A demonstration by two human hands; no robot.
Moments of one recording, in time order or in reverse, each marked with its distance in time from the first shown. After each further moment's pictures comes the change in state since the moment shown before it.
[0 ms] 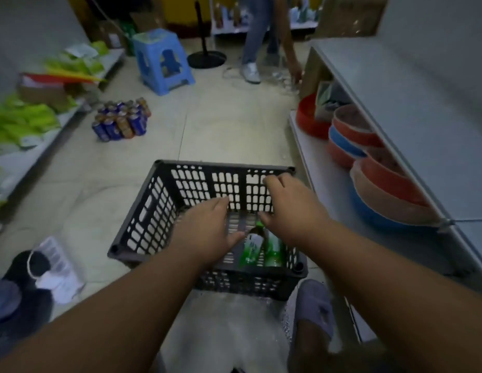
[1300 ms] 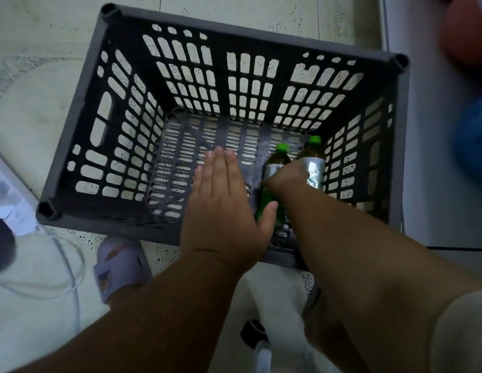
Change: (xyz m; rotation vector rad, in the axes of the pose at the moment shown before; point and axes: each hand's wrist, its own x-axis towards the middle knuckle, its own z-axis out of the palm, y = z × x) left_hand 0.033 -0.054 0.152 -0.079 -0.102 -0.187; right_hand 0.139 0.035 0.322 0.480 -0.495 0.950
